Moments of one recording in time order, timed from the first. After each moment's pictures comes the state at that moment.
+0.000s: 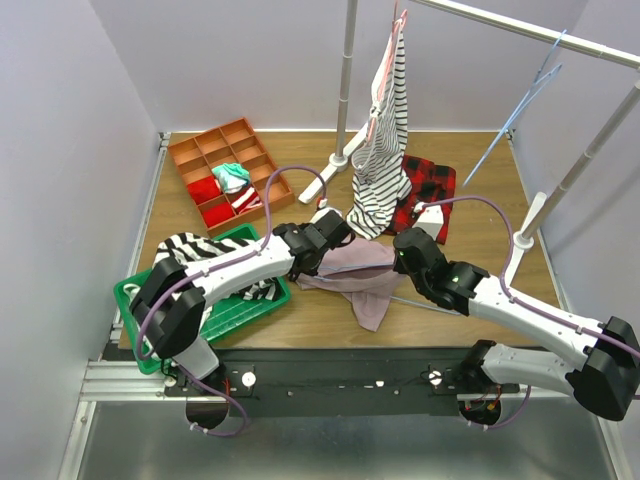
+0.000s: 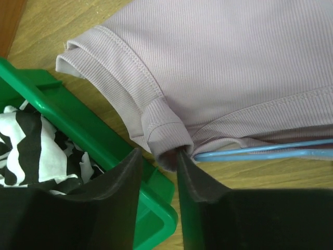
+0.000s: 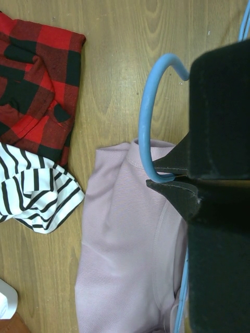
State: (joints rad) left arm -0.88 1.58 1.16 -0.73 -0.46 -0.36; right arm 0.82 1.09 0.72 -0.31 0.62 0.60
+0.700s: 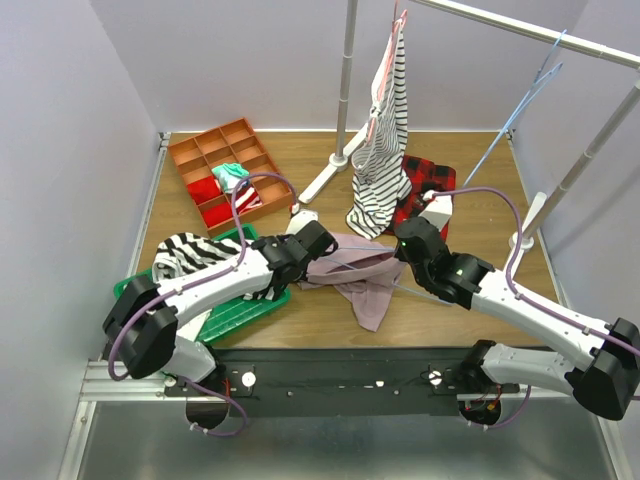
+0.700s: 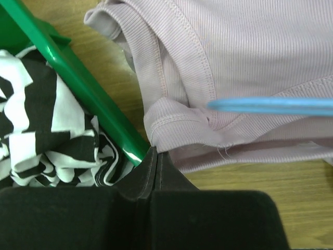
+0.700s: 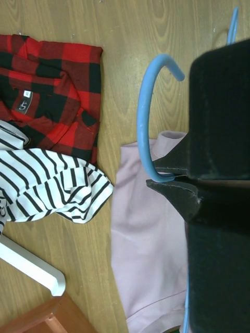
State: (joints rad) left arm -0.87 1.44 1.01 -0.70 -0.49 -0.55; right arm 0.82 1.09 0.82 -0.35 0.71 0.65
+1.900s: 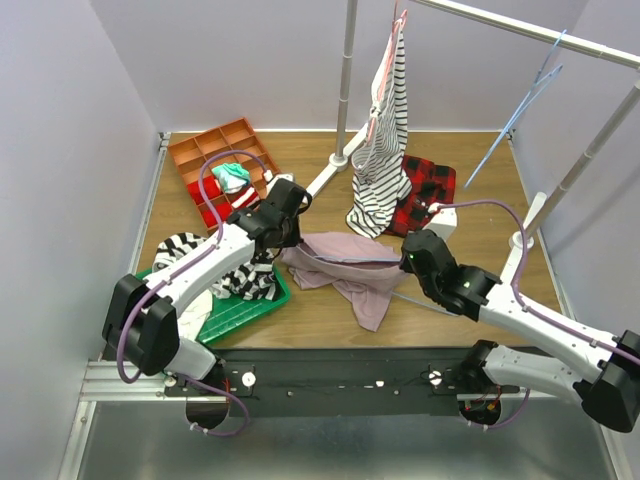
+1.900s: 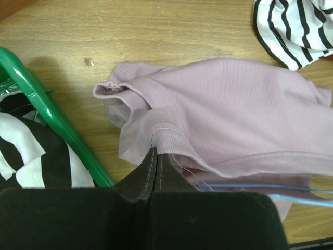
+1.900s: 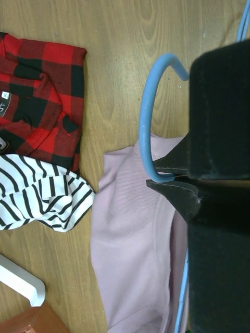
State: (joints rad) left arm -0.61 1.43 1.12 -0.59 -0.22 -0.61; right arm 0.82 1.00 0.71 -0.33 0.67 0.65
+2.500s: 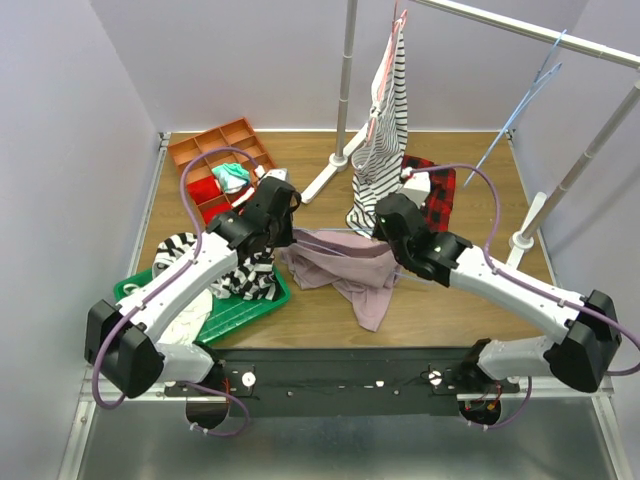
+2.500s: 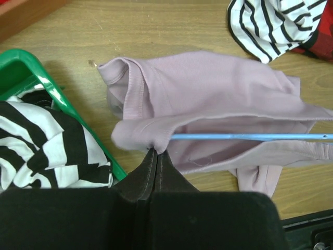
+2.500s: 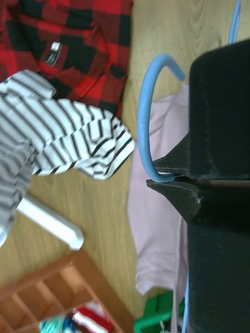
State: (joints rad) left arm -0.62 1.30 1.12 -0.65 -0.19 -0.56; right arm 0.83 1.28 1.00 -0.30 0.67 0.64
